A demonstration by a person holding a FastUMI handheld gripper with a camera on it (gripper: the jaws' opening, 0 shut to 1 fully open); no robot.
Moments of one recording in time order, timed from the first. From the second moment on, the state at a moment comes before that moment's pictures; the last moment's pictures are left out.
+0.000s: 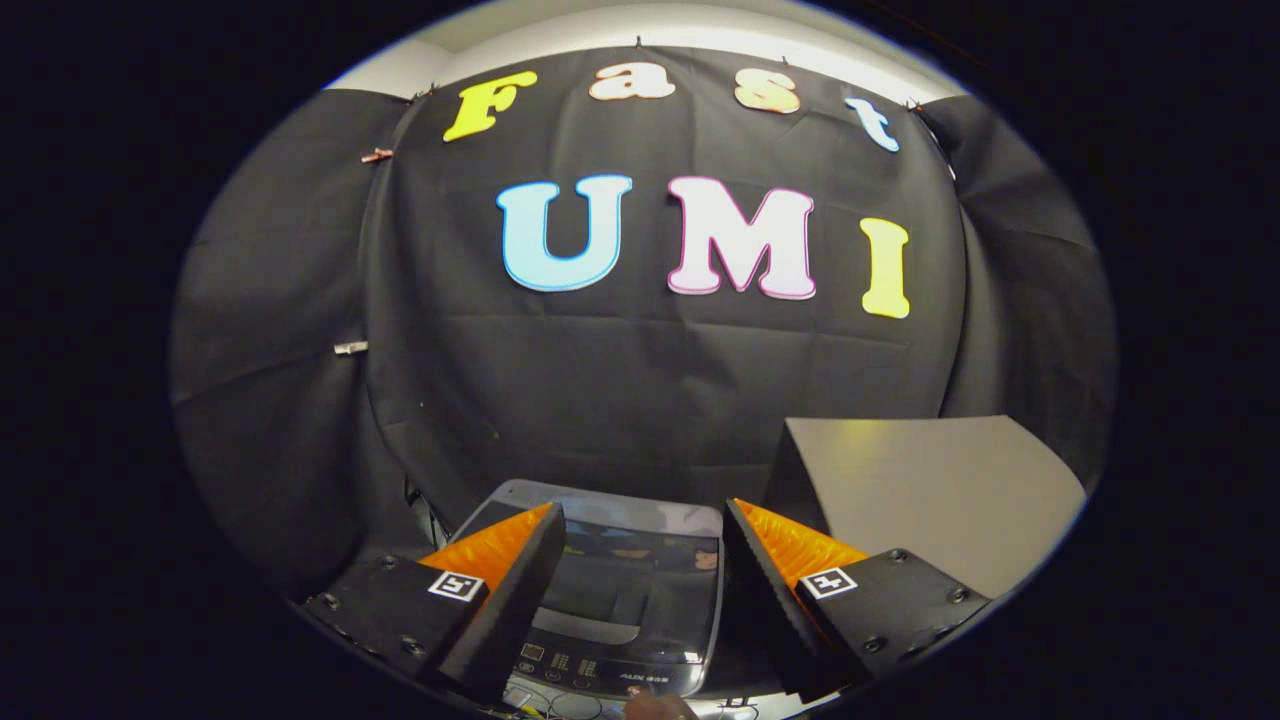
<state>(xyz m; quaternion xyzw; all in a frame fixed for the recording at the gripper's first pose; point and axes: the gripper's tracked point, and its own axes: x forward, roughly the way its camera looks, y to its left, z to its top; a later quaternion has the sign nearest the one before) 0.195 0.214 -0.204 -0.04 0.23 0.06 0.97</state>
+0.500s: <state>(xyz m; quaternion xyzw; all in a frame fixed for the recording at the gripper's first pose) 0.119 0.145 -0.060 -0.03 0.10 0.09 0.99</state>
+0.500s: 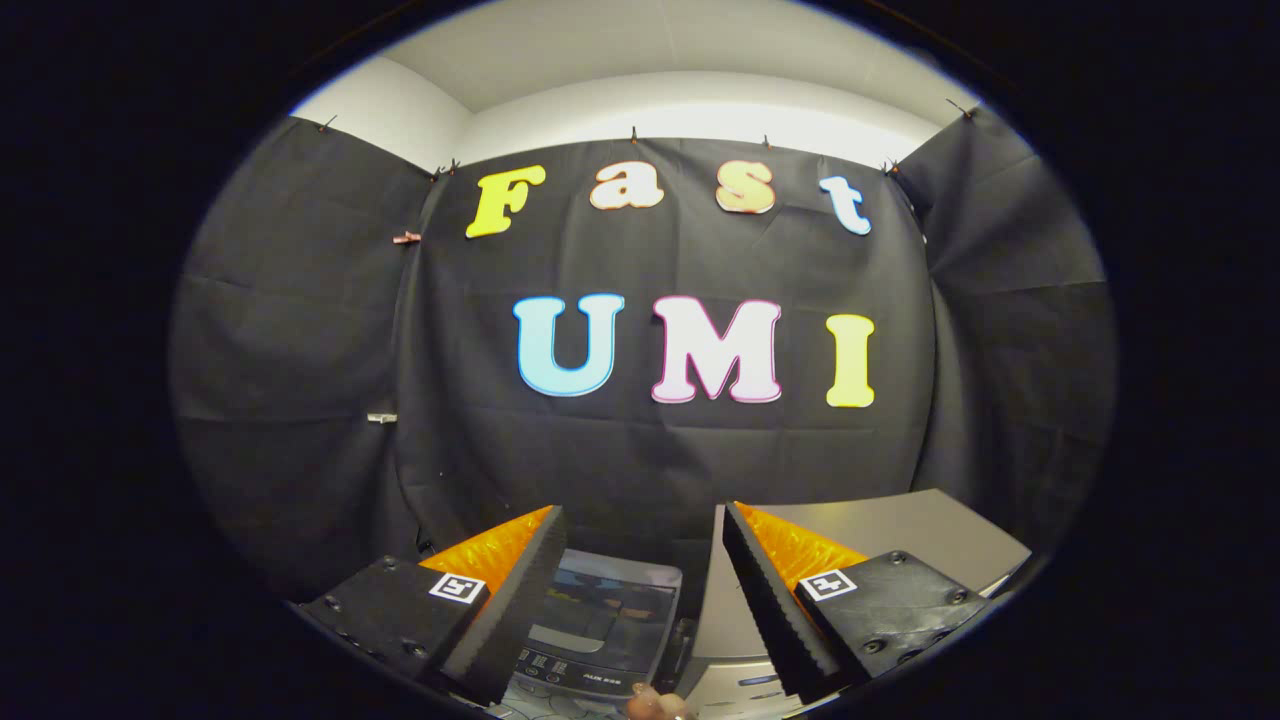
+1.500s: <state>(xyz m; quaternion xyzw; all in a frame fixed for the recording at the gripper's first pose) -0.022 0.057 0.045 -0.06 -0.07 0.05 0.99</state>
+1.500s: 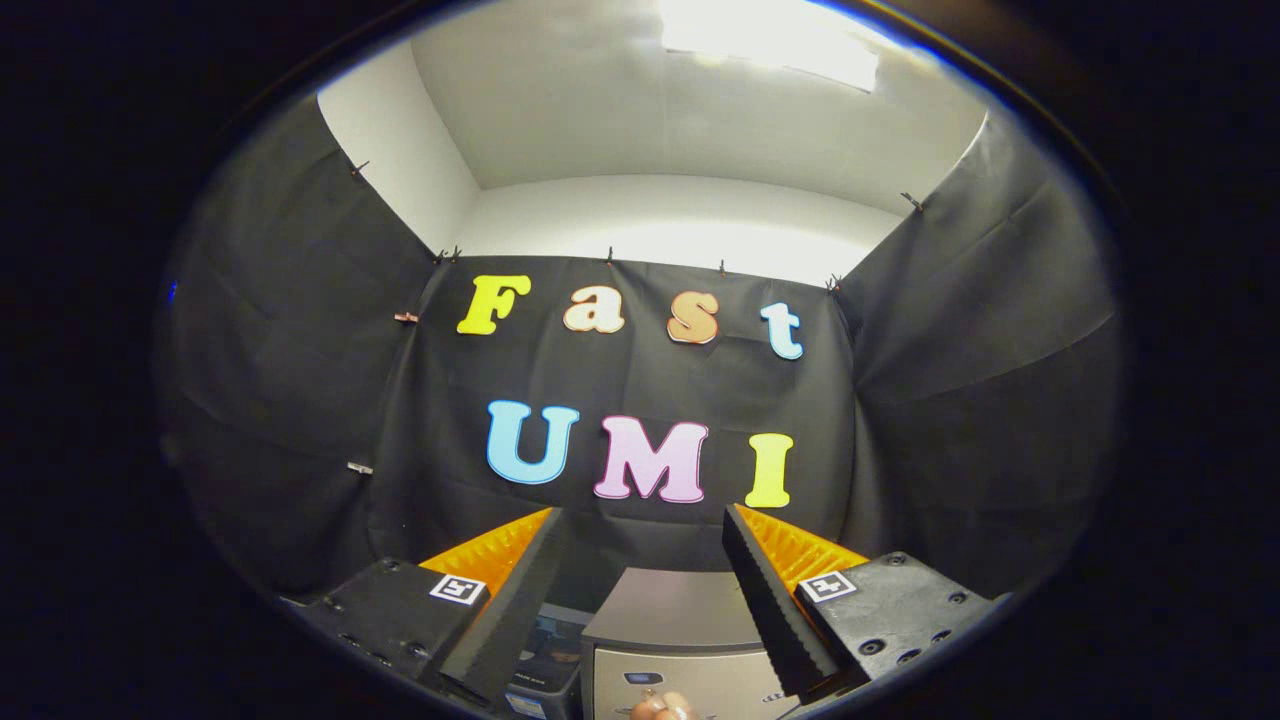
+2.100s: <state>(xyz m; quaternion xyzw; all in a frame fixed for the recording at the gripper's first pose) -0.031 0.064 0.043 -0.04 -0.07 0.07 0.99</state>
